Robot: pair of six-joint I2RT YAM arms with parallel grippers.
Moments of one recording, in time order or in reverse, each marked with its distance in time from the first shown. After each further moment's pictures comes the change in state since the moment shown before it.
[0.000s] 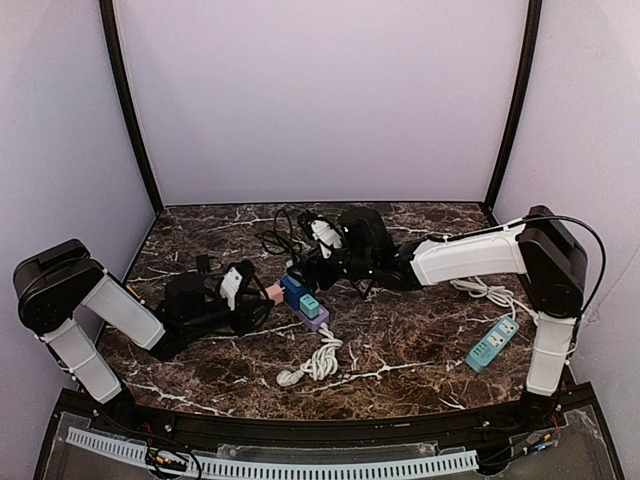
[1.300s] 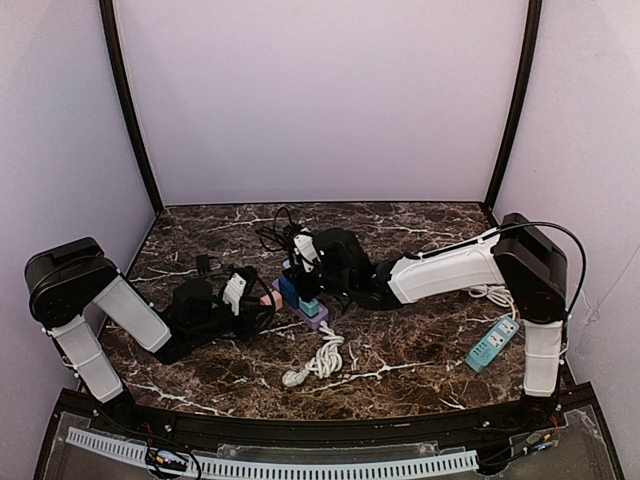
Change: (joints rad) left arm -0.037 0.073 0.000 0.007 -0.112 -0.071; right arm 0.116 0.111 0.044 0.060 0.289 0.010
